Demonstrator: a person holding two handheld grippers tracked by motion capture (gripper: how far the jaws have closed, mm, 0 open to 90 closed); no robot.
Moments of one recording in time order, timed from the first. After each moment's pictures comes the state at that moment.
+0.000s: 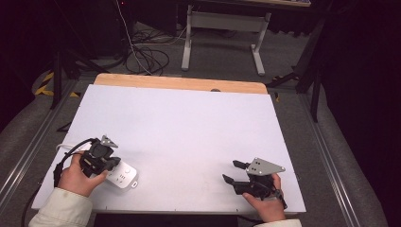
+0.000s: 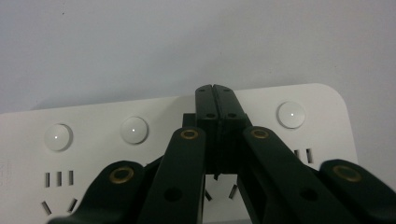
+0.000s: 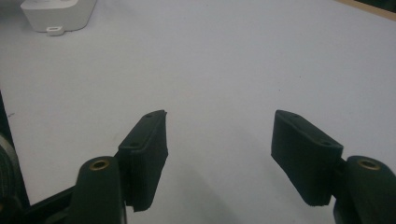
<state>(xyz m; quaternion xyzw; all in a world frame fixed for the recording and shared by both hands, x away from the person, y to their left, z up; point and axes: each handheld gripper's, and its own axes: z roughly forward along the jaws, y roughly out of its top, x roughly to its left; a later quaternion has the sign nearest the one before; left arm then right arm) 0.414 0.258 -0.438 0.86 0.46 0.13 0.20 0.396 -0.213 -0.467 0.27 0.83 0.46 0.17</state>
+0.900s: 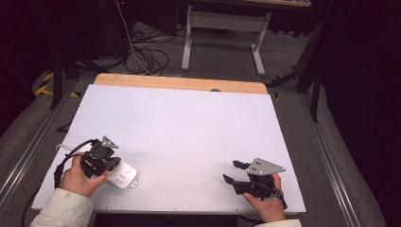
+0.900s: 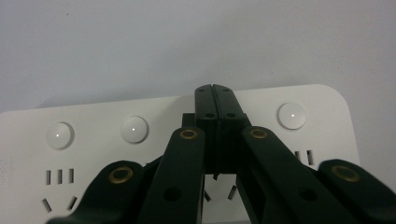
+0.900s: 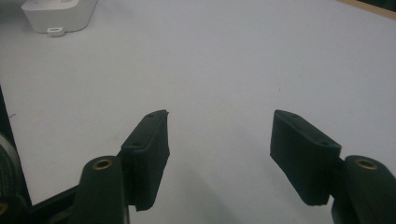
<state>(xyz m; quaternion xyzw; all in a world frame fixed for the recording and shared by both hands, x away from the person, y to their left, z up) 0.412 0.257 -0.440 0.85 0.46 0.14 0.21 0.395 -0.213 -0.467 0.27 0.83 0.46 0.17</state>
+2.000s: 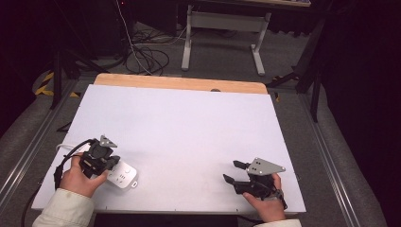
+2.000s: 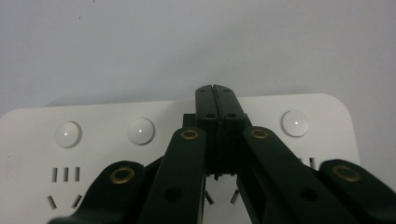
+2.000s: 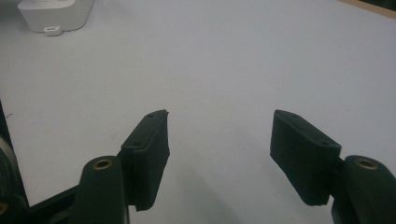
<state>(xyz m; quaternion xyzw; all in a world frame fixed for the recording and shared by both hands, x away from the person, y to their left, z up) 0.411 0.258 -0.438 0.84 0.48 0.14 0.22 0.396 -0.214 -0.468 0.27 0.83 0.46 0.17</state>
